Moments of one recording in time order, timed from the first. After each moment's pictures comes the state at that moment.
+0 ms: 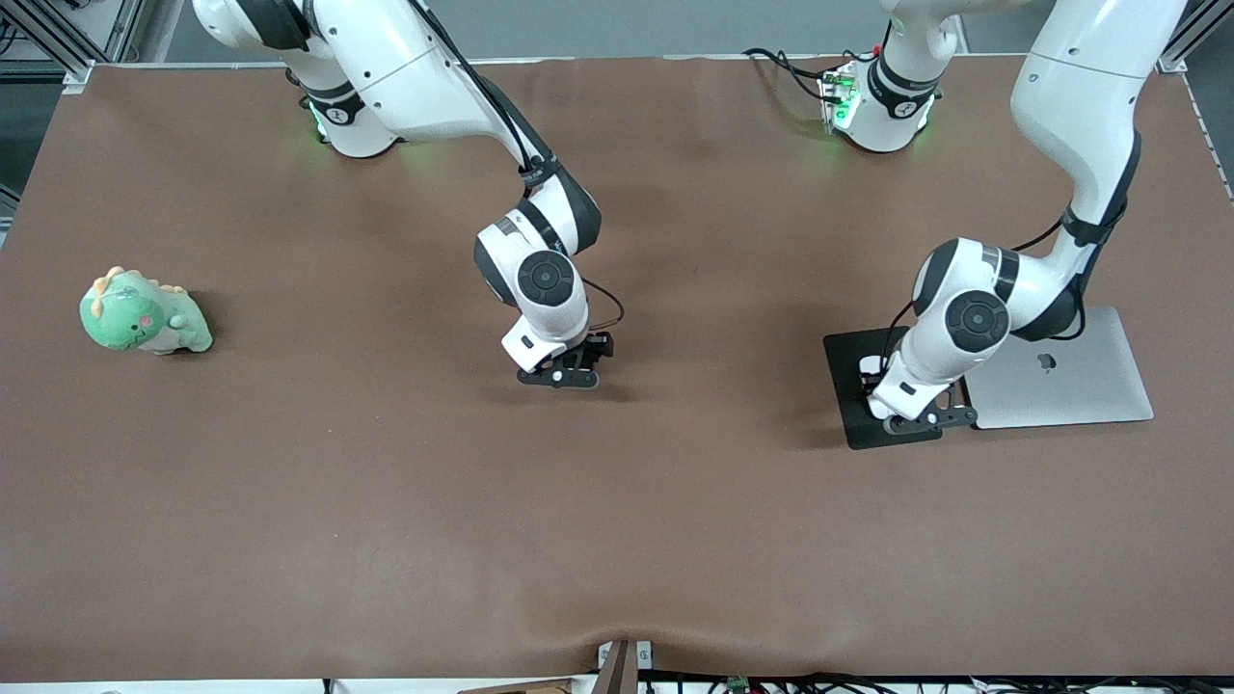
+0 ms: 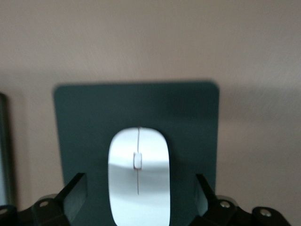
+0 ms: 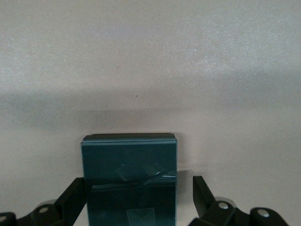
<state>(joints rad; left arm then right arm) 0.06 0.47 -0.25 -2.00 0.30 2.42 -0.49 0.76 0.72 -0.06 -1.67 0.09 2.35 0.70</state>
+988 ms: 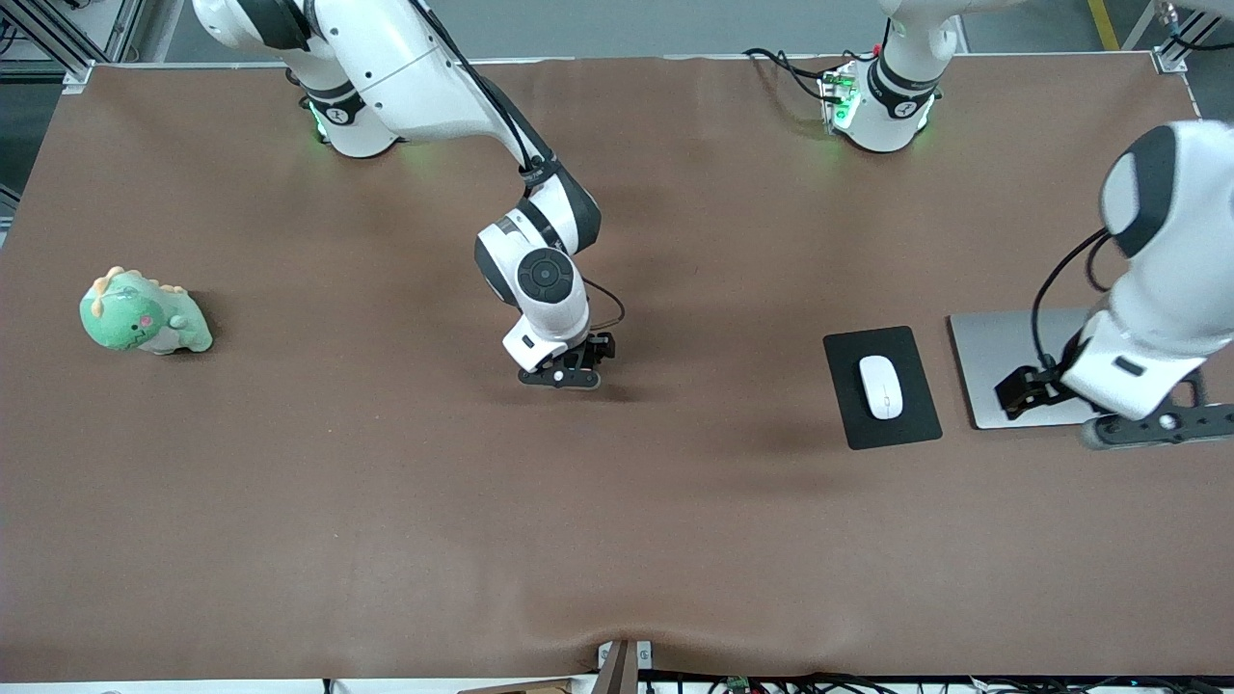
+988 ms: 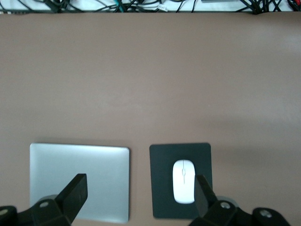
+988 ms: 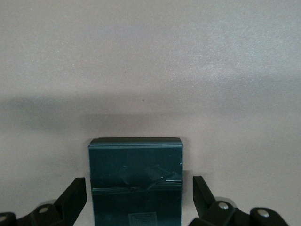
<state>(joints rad) 0.13 0.27 -0.25 -1.50 0.19 1.88 -0.21 0.76 0.72 -0.06 -1.67 0.09 2.38 0.71</state>
